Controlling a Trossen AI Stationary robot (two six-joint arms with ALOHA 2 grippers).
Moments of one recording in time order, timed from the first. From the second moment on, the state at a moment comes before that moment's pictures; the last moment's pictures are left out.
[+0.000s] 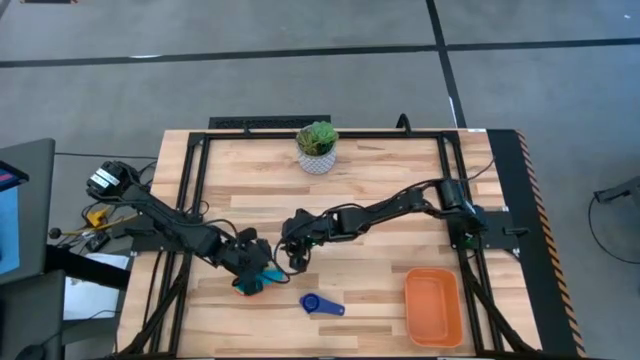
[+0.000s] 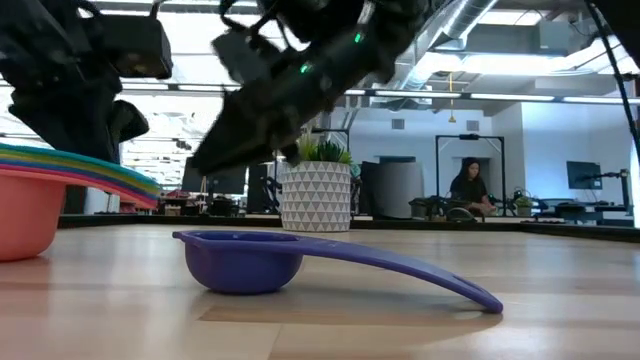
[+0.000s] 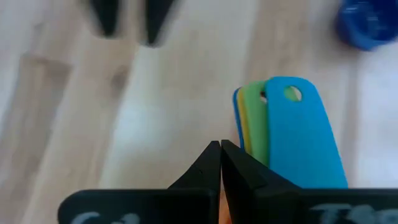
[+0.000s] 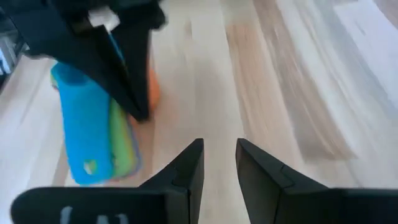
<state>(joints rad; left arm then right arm) -0.51 1.37 0.69 -0.29 -0.28 -0.68 0.11 2.16 1.50 0.04 0.00 0.26</state>
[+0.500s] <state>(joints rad) -0.60 1.37 0.69 -0.23 0.02 -0.68 0.12 1.97 1.49 -0.20 0.07 0.21</state>
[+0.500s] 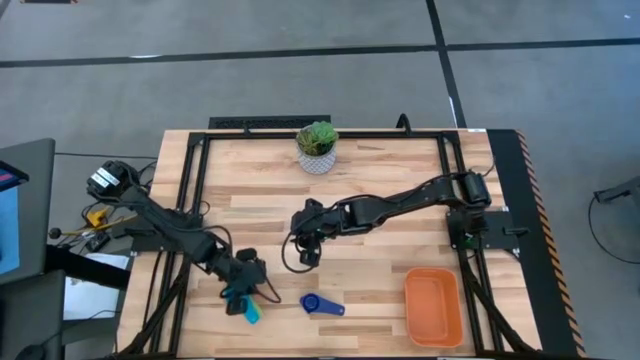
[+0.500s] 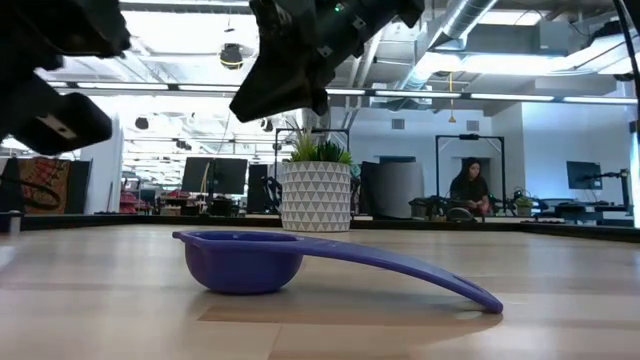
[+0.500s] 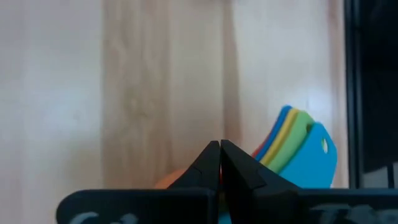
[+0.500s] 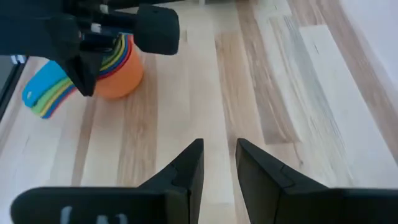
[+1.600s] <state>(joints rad) -1.17 1.38 0.99 -0.96 -0.33 -1.87 0.14 1.99 1.49 -0.22 0.09 0.21</state>
